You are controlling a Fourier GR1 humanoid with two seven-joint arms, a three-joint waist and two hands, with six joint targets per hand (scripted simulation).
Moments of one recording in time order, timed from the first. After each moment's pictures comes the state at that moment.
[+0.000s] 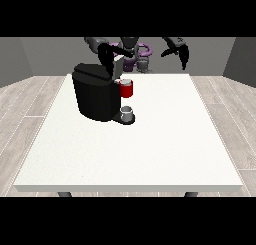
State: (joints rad) left arm -0.28 0.07 0.11 -1.41 -0.13 -0.24 -0.08; right arm -0.82 -0.19 -0.08 -1.03 0.09 -0.05 0.21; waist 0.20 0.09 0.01
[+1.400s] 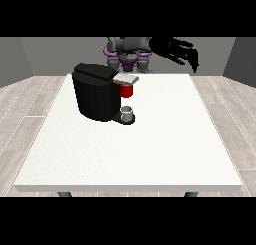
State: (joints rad) left arm -0.46 0.06 0.04 -1.43 -0.11 -0.30 -0.11; right arm -1.11 -0.29 -0.05 -1.19 0.21 -0.08 0.33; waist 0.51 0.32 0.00
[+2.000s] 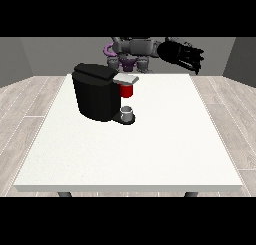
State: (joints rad) left arm -0.48 0.09 0.07 -1.45 -0.07 -0.33 -0.10; right arm -1.23 -0.24 -0.08 -1.02 0.18 -0.07 0.20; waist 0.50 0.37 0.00
